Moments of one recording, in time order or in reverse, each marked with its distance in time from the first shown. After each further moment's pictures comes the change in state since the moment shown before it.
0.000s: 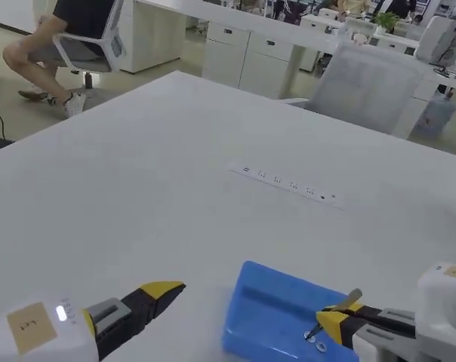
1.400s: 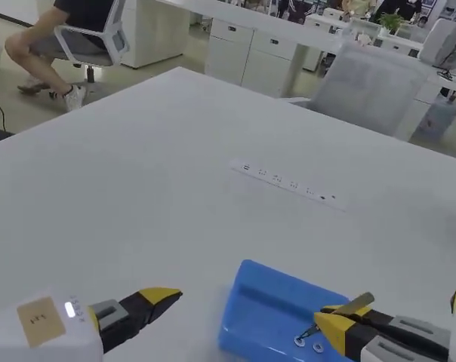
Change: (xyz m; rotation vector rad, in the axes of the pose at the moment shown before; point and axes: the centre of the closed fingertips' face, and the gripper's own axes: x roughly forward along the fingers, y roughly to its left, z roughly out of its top) left arm 0.000 -0.001 -0.011 0.025 0.078 0.003; right arm -0.040 0.048 0.025 -0.016 -0.116 0.052
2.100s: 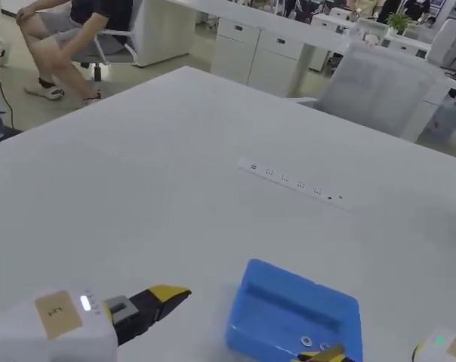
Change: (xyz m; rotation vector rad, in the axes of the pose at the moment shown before) left arm -0.002 0.005 -0.002 0.005 0.007 0.014; right arm 0.028 0.022 -0.053 0.012 0.069 -0.002
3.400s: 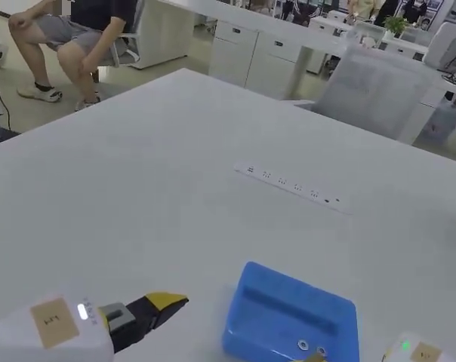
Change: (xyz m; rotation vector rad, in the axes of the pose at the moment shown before) left arm 0.002 -0.003 -0.003 0.012 0.019 -0.013; right arm 0.009 0.002 -0.010 -0.056 0.047 0.025
